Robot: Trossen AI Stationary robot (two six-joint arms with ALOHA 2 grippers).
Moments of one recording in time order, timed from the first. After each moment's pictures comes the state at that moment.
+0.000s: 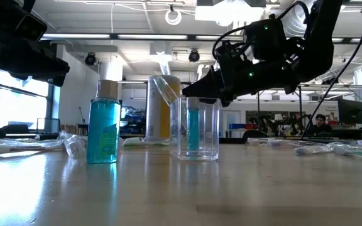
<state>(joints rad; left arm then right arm) -0.12 0.19 0.01 0.01 0.01 -0.02 -0.13 1.81 0.59 1.04 0.00 0.11</state>
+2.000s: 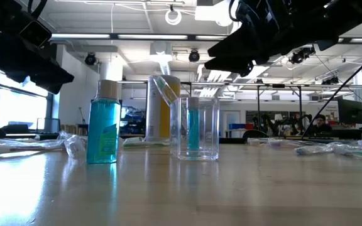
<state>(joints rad) -0.12 0.22 0.05 -0.02 0.01 -0.17 0.11 1.44 0.59 0.55 0.08 0.13</state>
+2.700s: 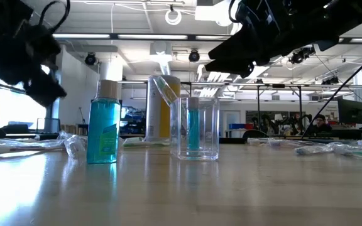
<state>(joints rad) -0.13 0.43 0.12 -0.01 0.10 -0.41 0.11 1.44 0.59 0.54 0.08 0.13</state>
